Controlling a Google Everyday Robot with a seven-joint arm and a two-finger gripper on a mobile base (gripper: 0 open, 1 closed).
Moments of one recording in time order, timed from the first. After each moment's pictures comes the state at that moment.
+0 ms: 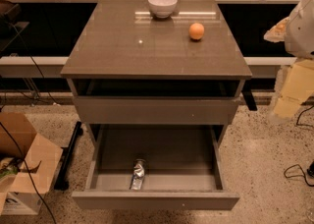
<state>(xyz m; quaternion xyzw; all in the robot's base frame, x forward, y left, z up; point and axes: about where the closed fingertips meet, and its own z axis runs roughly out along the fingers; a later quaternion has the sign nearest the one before) 0.438 -0.217 0.976 -0.60 0.78 -0.03 0.16</state>
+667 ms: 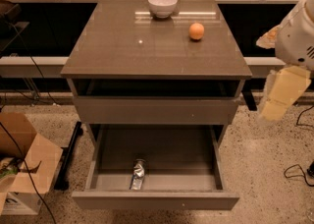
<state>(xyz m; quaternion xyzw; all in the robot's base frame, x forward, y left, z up) 0.445 -0.207 0.961 -0.60 0.78 -0.01 0.17</state>
